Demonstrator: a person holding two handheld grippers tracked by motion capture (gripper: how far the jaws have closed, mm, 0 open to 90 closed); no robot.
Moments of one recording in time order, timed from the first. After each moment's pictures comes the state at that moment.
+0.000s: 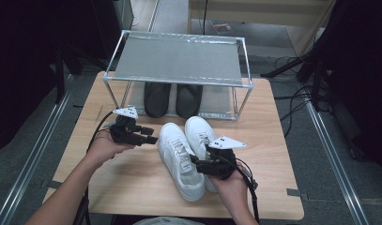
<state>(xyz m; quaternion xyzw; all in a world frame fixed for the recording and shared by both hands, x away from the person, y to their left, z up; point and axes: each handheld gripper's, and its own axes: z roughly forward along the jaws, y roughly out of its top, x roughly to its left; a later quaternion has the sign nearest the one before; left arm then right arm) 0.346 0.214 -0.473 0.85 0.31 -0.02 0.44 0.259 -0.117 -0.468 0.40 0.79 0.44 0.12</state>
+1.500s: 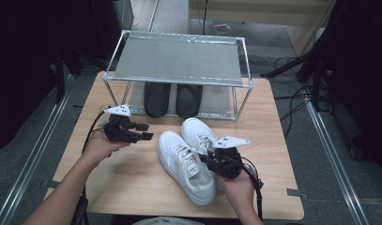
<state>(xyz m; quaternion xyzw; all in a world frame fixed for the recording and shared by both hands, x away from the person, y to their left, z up) 0.344 0.229 -0.469 0.83 0.31 0.01 0.46 0.258 -0.132 -0.457 0.38 0.82 0.41 0.09</state>
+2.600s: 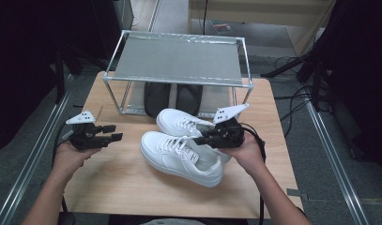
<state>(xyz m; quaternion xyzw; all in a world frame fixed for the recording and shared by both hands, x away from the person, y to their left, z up) 0.304 0.313 -0.475 0.78 0.41 0.11 0.46 0.332 -0.134 -0.413 0.17 0.88 0.45 -0.01</state>
